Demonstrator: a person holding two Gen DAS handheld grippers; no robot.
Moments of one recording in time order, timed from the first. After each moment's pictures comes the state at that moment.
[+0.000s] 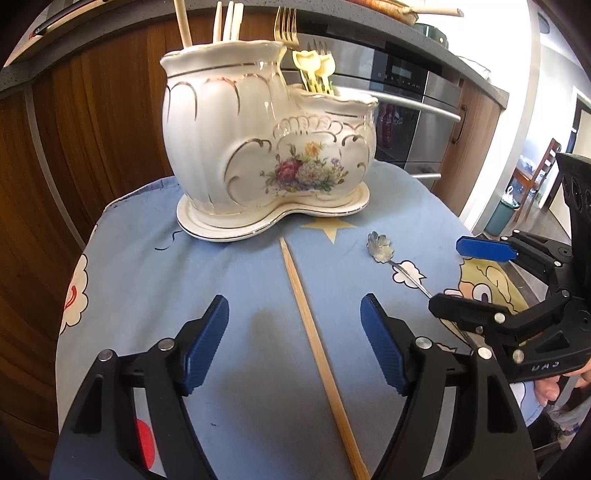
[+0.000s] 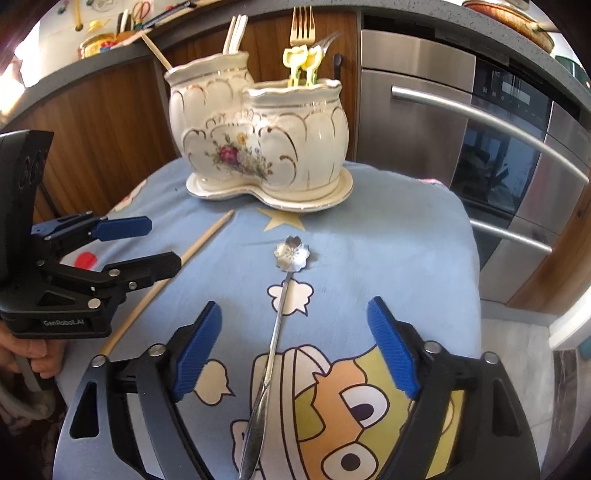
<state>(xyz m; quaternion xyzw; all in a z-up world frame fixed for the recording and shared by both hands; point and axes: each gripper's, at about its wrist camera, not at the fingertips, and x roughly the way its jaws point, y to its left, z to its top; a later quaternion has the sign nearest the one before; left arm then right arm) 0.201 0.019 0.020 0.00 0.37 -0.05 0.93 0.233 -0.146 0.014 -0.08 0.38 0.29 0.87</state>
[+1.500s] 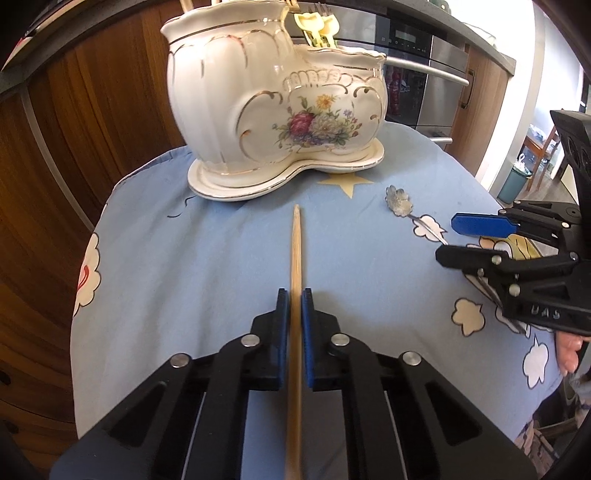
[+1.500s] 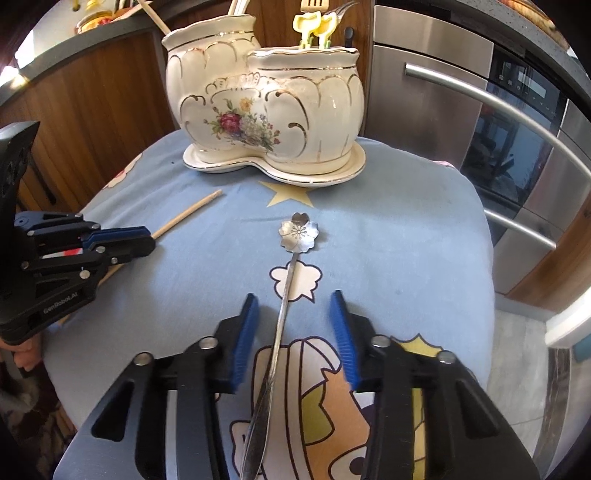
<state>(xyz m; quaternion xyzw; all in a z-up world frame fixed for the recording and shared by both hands) 0.199 0.022 0.007 0.04 0.43 -0.04 0.90 0.237 -0.133 0.003 -0.11 0.42 0.30 0.85</state>
